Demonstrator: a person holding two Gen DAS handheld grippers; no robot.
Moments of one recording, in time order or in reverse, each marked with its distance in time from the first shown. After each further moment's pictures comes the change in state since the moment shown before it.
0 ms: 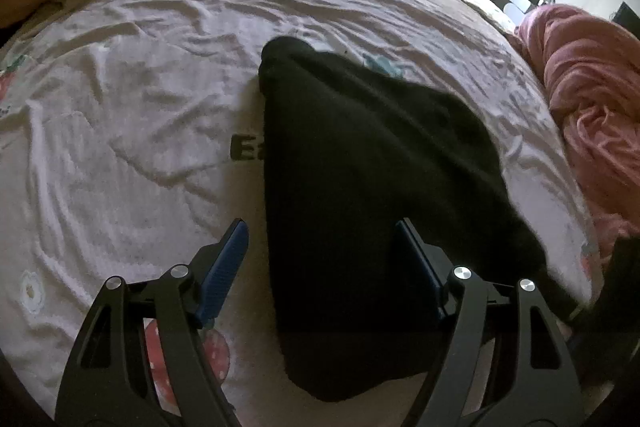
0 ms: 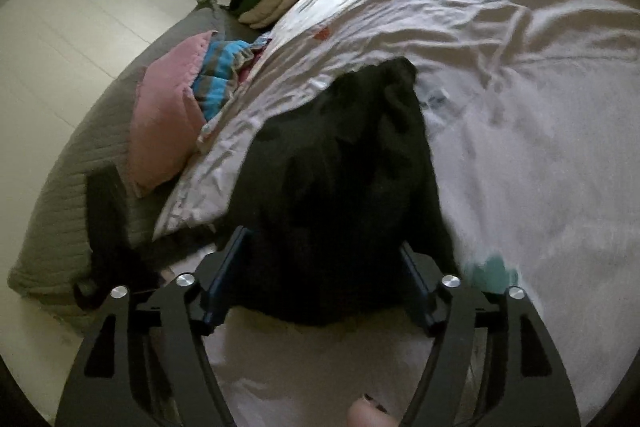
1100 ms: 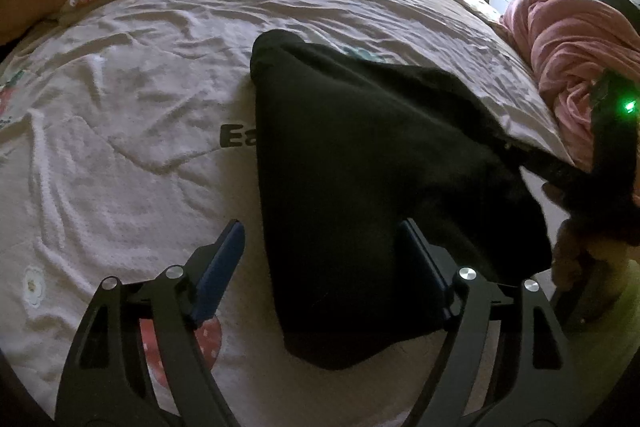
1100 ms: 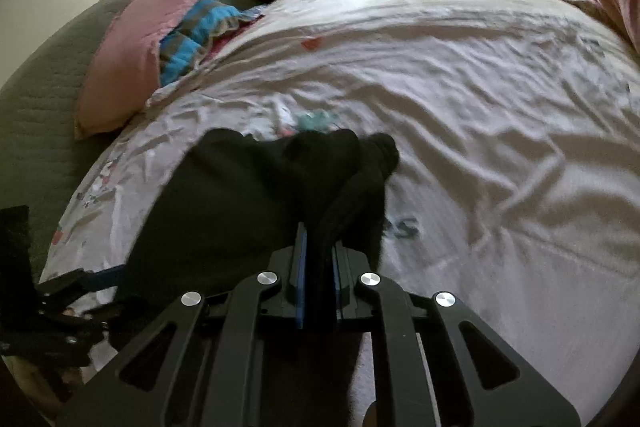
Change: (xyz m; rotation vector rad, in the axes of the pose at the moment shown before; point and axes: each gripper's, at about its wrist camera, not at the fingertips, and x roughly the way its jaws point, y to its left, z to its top) left arm -0.010 -0.013 -0.019 0.066 -0.029 -0.008; right arm 0.057 -0.008 0.070 -0.312 0.051 -0.252
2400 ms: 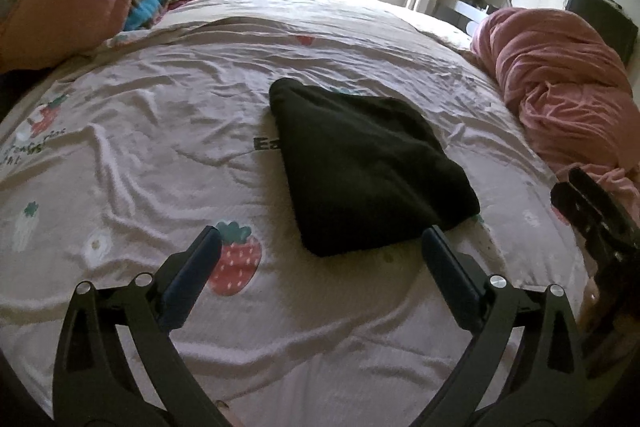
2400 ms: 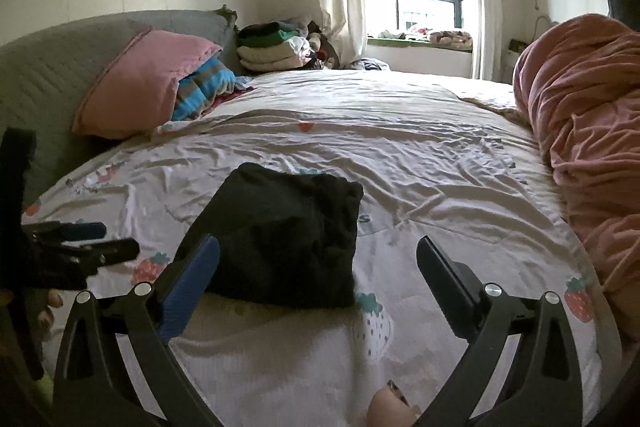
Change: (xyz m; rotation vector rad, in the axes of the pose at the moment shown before) left arm -0.107 0.003 -0.060 0.053 -0.185 0.002; right arm -0.167 0.100 -0.106 -0.193 -0.345 -0.267
